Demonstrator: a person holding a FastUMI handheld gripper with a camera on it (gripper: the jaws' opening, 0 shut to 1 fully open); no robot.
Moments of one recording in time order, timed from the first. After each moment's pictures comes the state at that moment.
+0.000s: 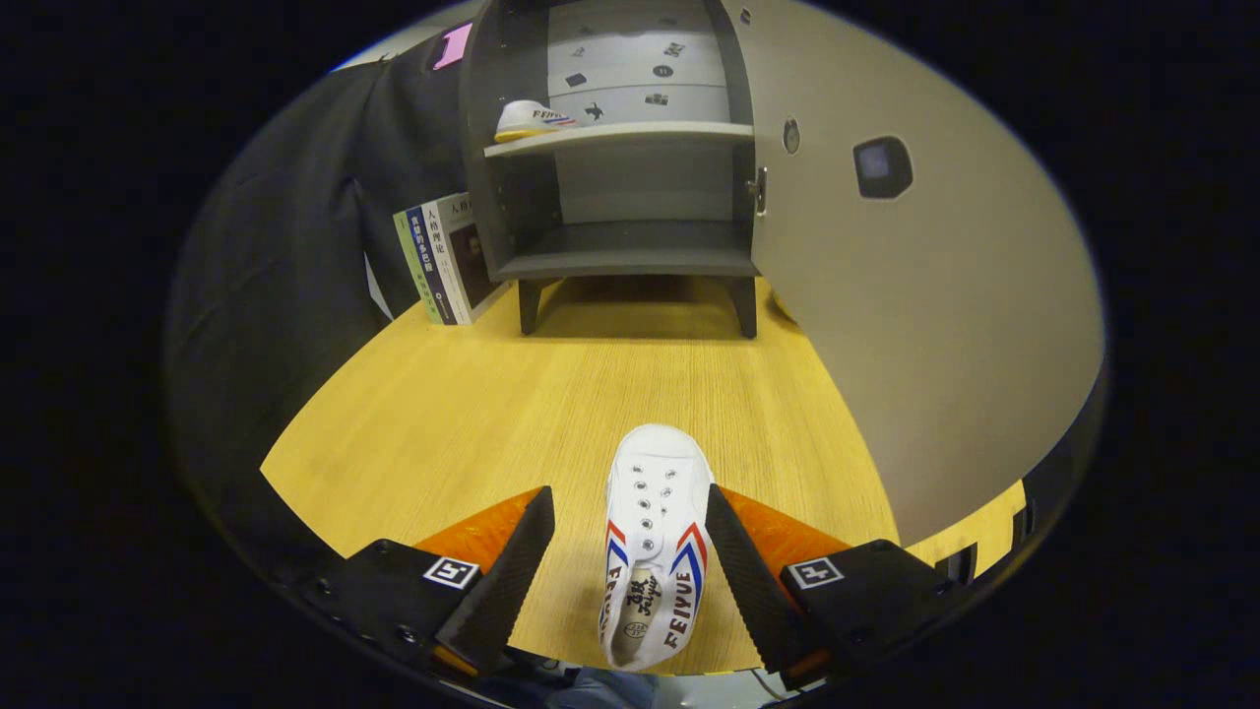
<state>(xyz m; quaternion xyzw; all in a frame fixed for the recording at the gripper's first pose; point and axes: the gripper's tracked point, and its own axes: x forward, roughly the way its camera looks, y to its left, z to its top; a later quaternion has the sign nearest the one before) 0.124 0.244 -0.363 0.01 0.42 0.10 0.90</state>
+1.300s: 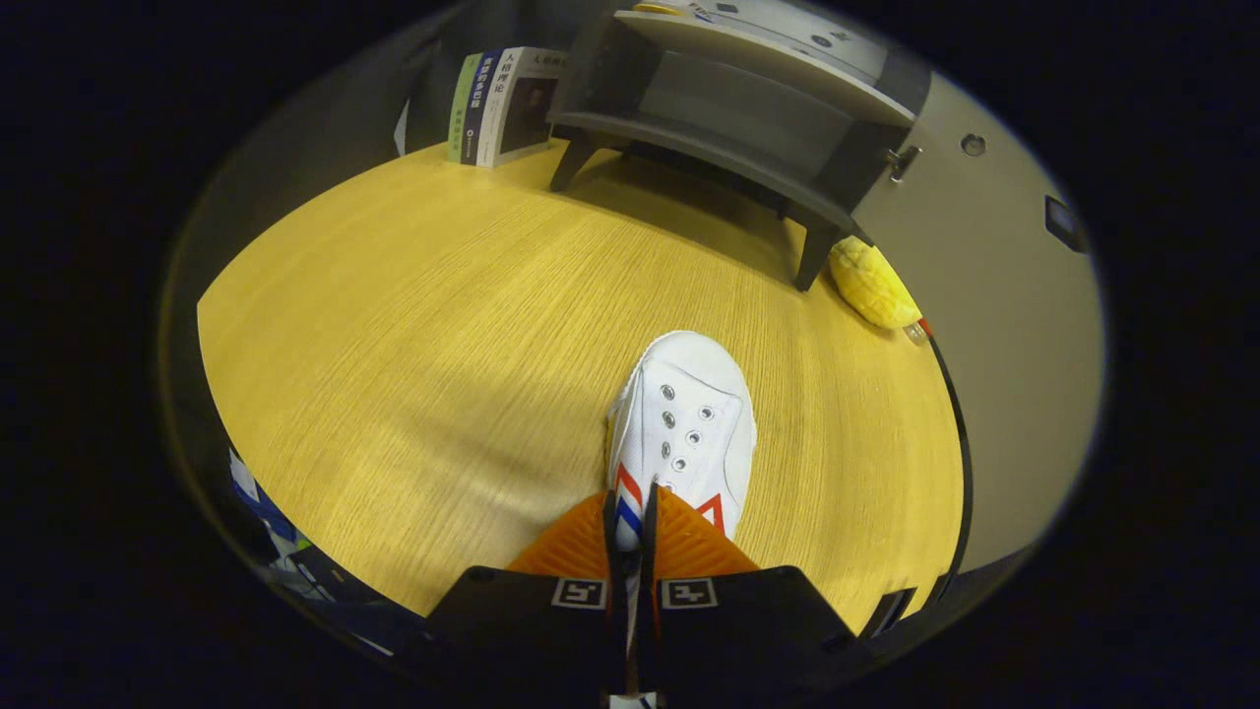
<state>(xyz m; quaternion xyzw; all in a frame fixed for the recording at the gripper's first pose) 0.116 0.246 -0.429 -0.18 0.49 0.12 0.84</state>
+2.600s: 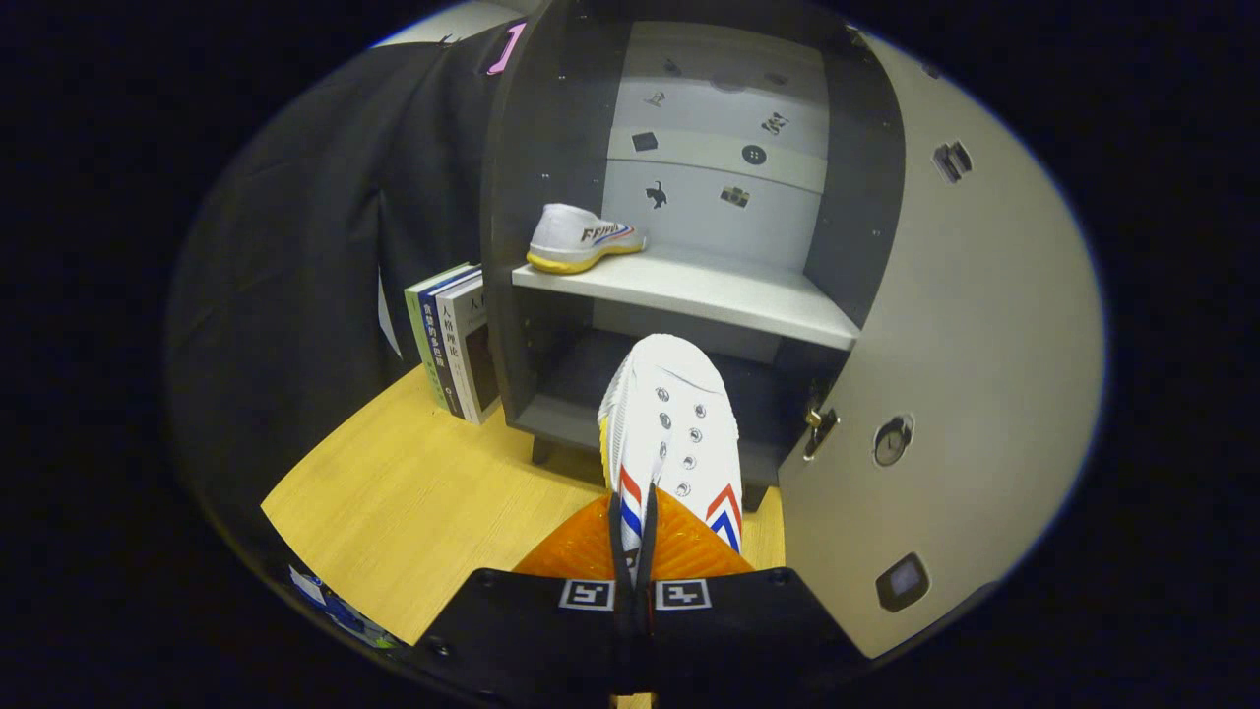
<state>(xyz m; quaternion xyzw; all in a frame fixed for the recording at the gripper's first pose) 0.307 0.304 -0.182 -0.08 0.33 0.14 0.93</state>
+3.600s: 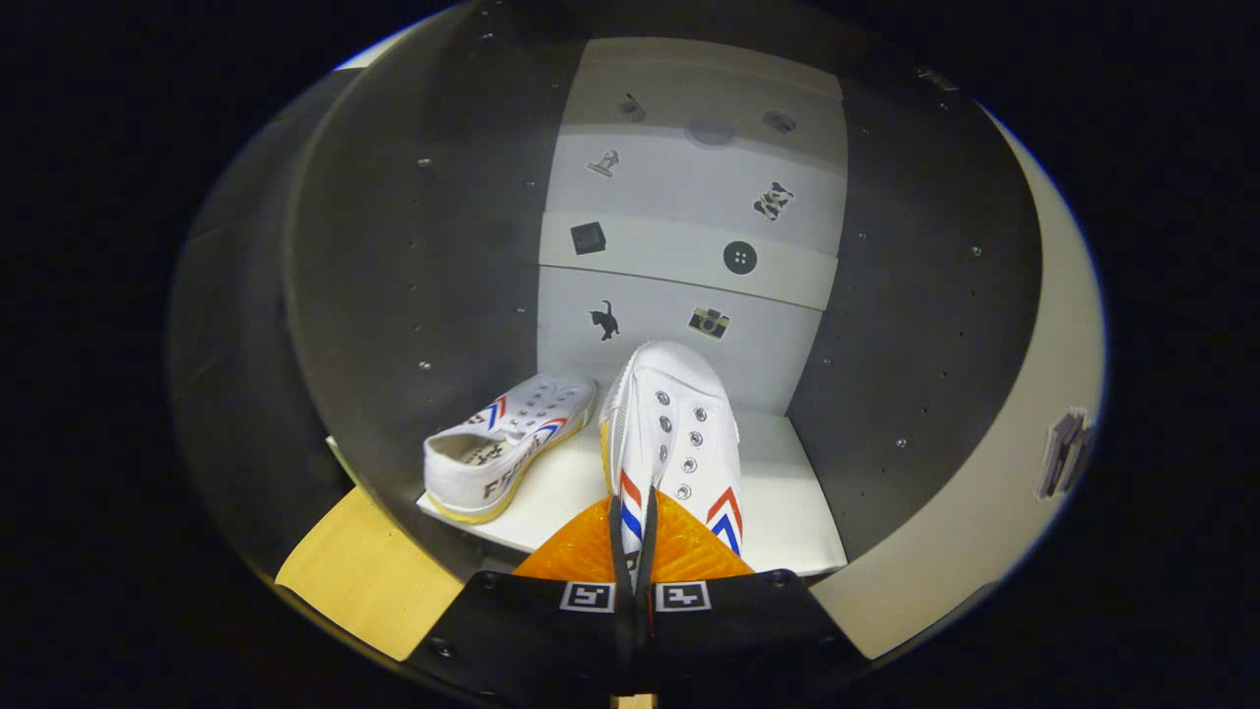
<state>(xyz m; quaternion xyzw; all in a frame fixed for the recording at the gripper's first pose) 0.515 0.312 -0.097 -0.07 0.28 0.09 0.95</state>
